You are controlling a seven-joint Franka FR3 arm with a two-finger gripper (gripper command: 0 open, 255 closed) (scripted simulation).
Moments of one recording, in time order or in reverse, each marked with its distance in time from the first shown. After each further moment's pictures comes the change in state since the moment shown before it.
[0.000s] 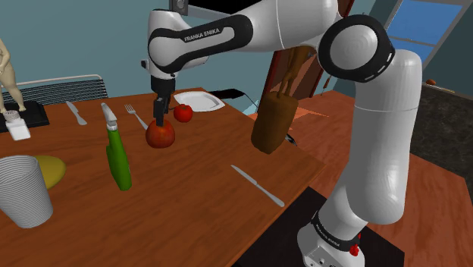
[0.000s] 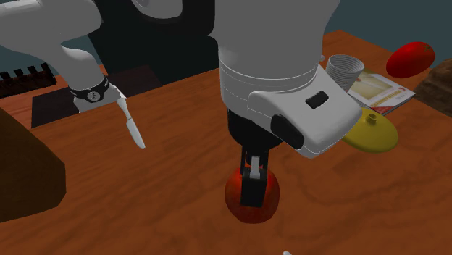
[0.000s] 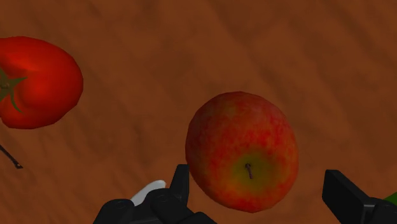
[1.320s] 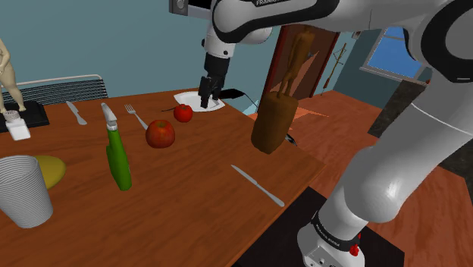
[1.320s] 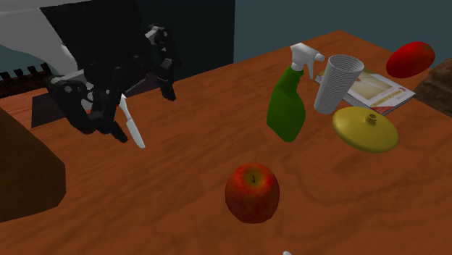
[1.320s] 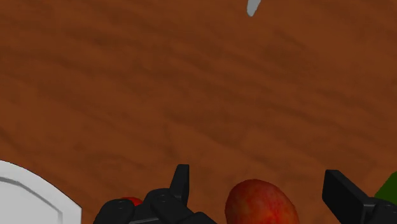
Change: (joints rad) arm -0.092 -0.503 -0.077 -0.407 0.110 -0.094 0.226
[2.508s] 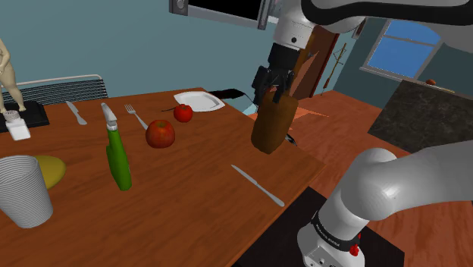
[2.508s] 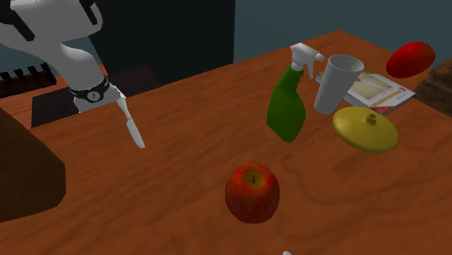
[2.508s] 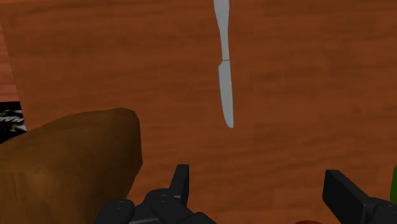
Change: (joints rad) arm -0.102 -0.621 -0.012 -0.347 0.069 -0.268 0.404
